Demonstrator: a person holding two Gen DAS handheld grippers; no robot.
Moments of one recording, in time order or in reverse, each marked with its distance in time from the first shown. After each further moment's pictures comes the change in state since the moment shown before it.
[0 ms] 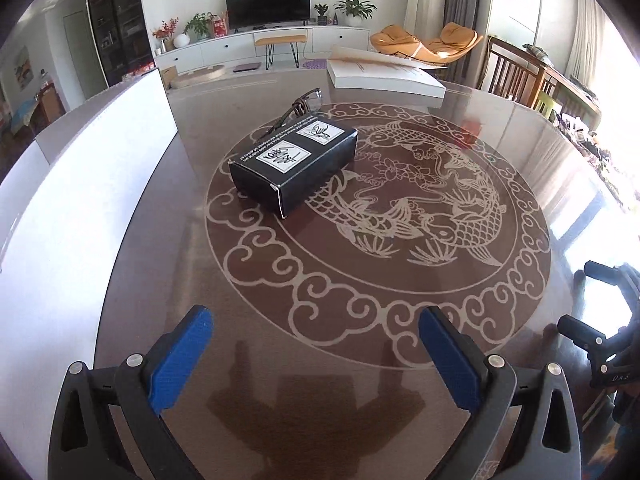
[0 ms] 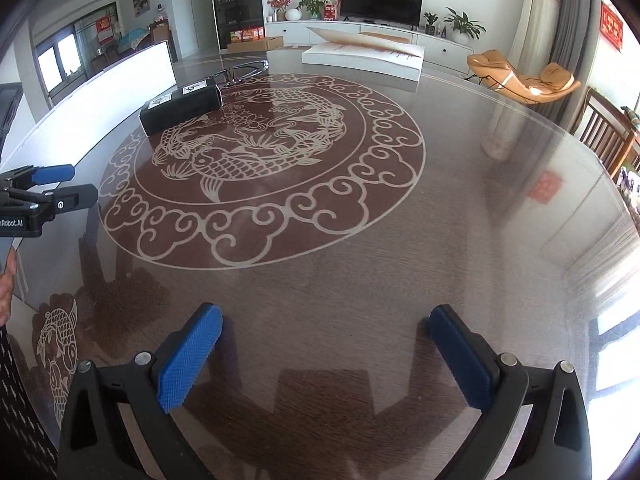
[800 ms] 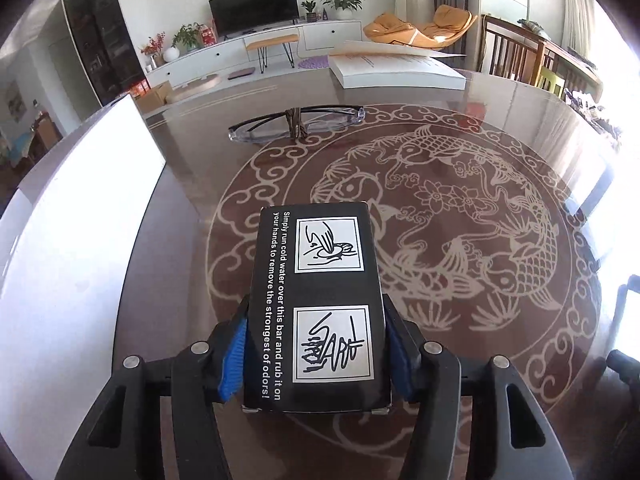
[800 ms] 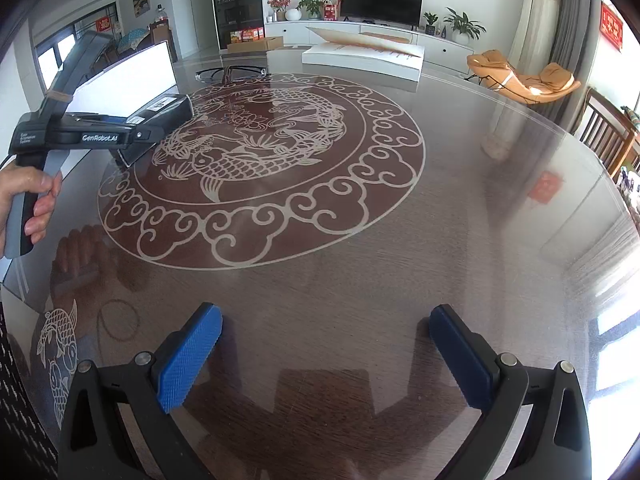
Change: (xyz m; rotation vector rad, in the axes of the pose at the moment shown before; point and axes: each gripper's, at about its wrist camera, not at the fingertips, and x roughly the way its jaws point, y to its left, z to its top) left arm 0.029 0.009 0.016 0.091 0.023 0.082; right arm 0.001 0.000 0.000 0.000 0.001 0.001
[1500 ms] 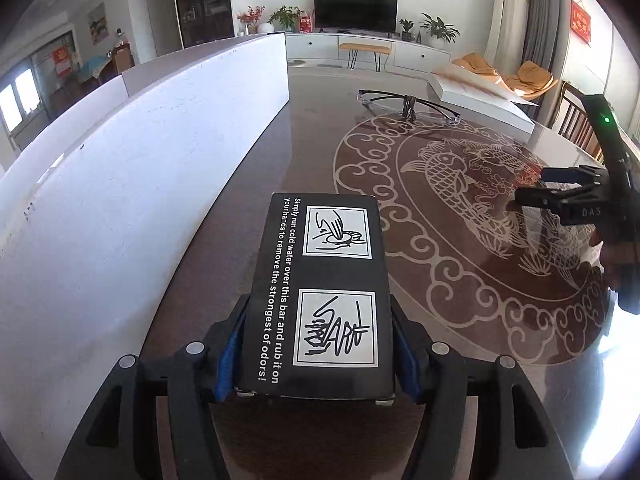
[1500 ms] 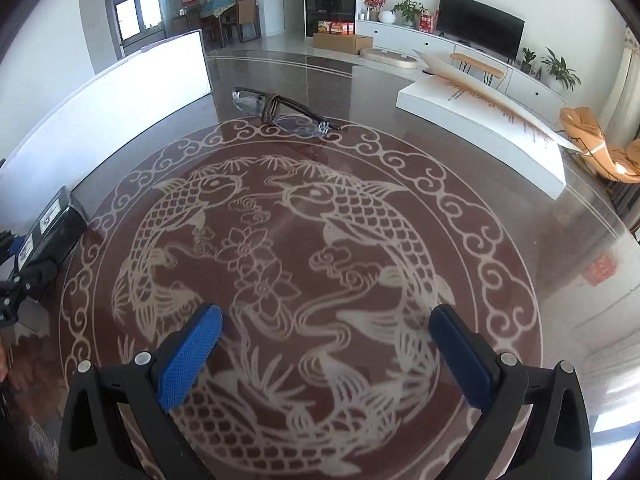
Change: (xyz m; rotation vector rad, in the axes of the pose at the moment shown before) left arm -0.032 0.044 -0.072 -0.314 -0.026 0.094; right arm 0.130 0.033 0.174 -0.269 0.012 0.192
